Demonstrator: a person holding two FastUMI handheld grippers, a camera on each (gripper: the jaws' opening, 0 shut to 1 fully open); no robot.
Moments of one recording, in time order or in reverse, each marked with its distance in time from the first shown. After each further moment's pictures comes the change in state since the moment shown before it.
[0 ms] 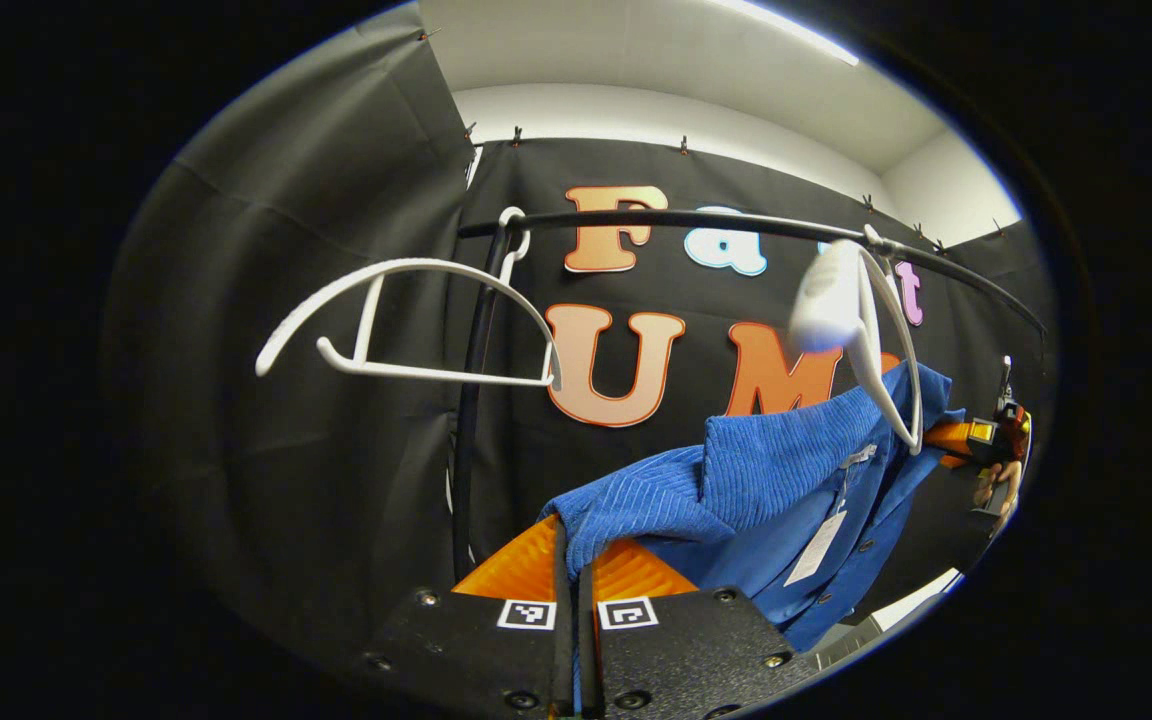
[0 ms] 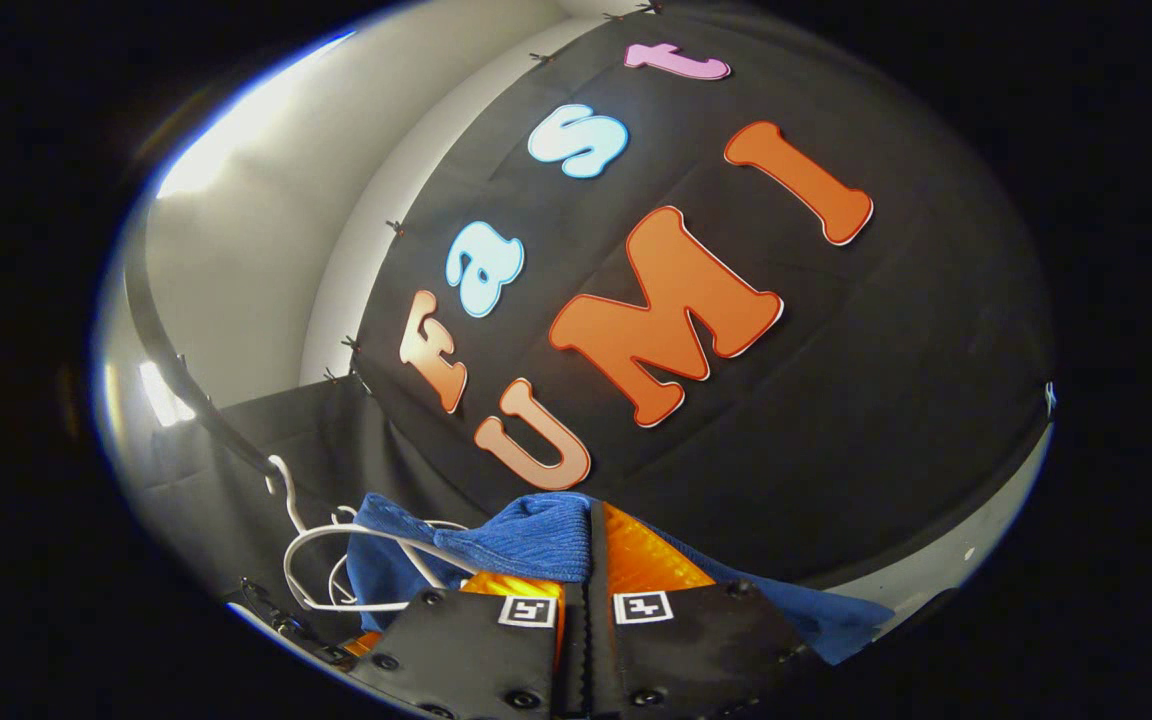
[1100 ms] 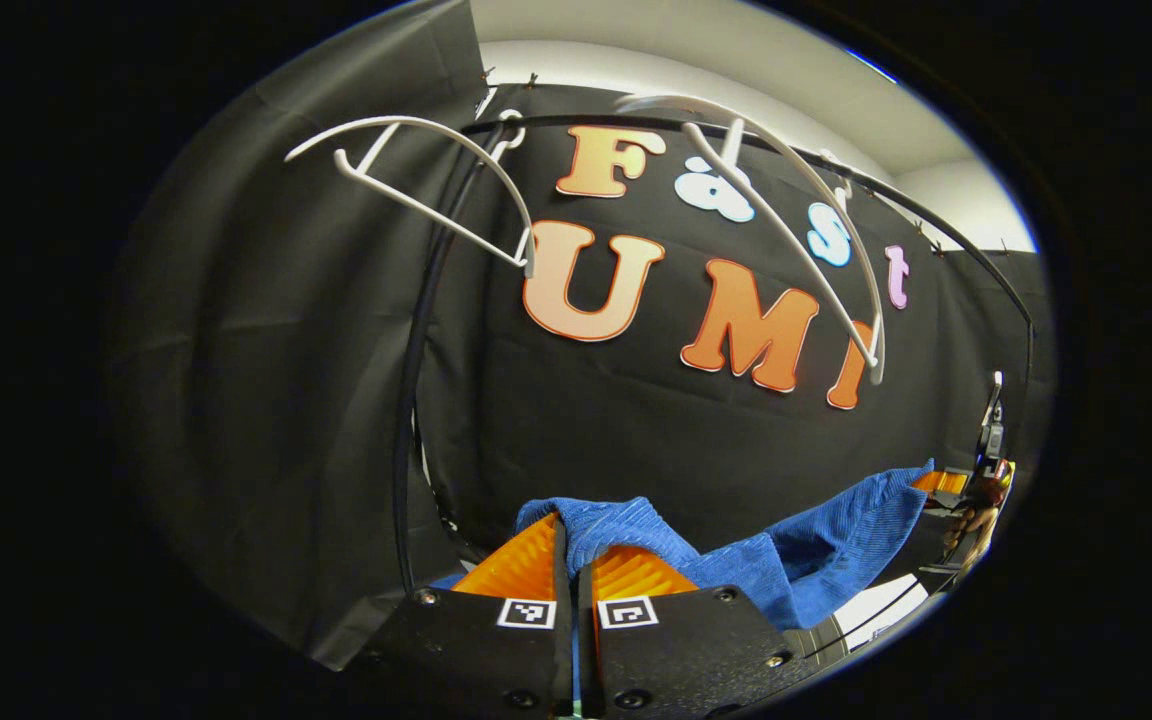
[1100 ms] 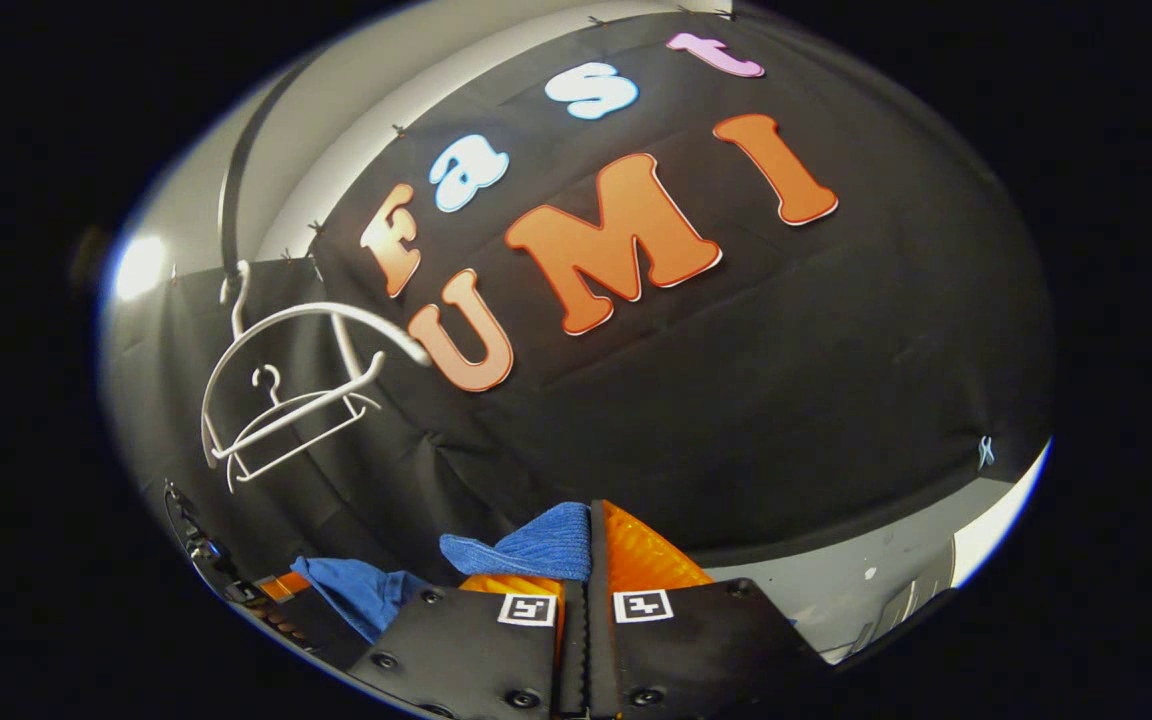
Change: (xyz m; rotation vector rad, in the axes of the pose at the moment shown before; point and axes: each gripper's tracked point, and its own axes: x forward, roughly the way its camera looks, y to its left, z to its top) left arm -0.036 -0.062 -0.110 -0.108 0.161 -0.081; right arm -0.078 -0.056 -0.121 -0.233 0.160 -0.146
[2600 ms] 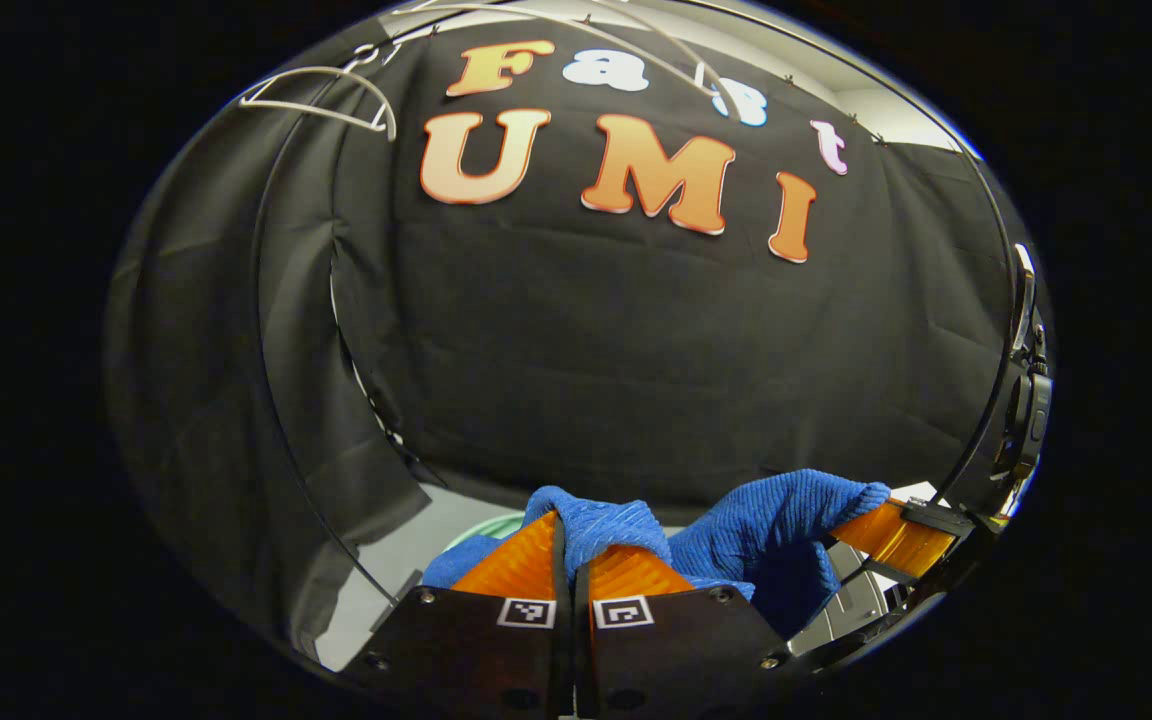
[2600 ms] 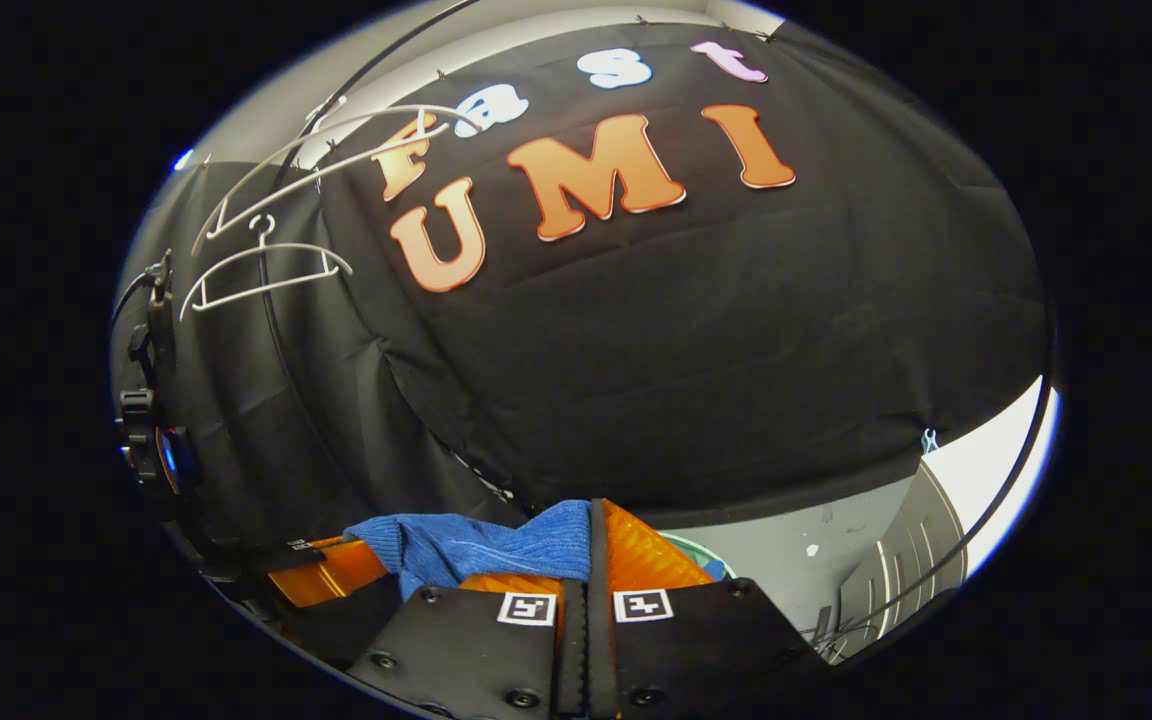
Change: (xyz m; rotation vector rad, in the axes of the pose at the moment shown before) left arm 0.014 -0.138 -0.245 0.109 0.291 -0.064; right arm -0.038 -0.056 -0.248 -0.125 0.081 -0.190
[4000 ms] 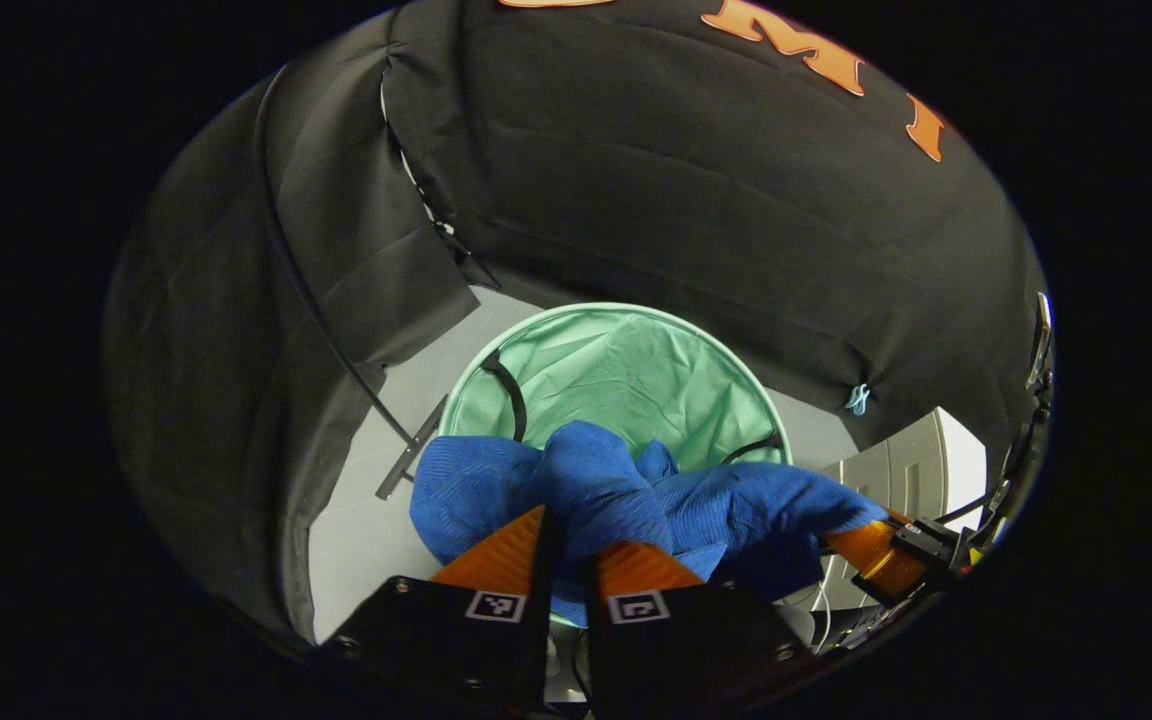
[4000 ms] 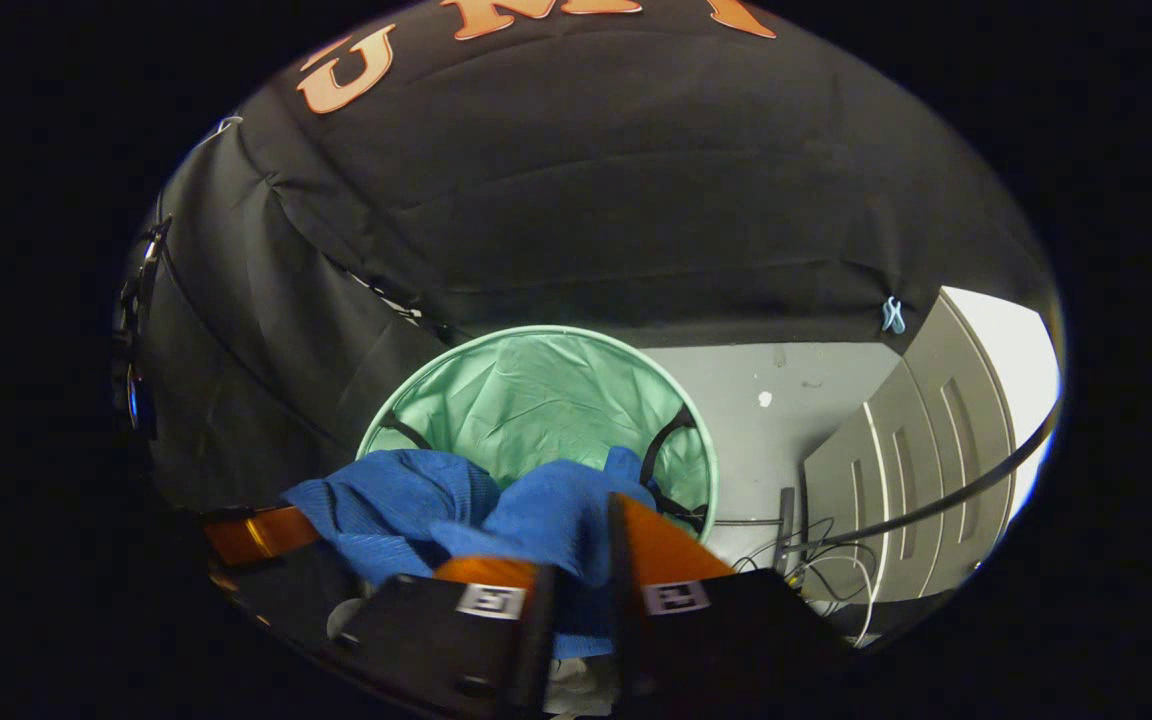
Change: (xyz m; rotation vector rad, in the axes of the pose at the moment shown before) left arm 0.067 0.069 -0.186 -0.137 0.539 0.176; right arm 0.077 -0.088 -0.214 0.033 0.557 -0.185
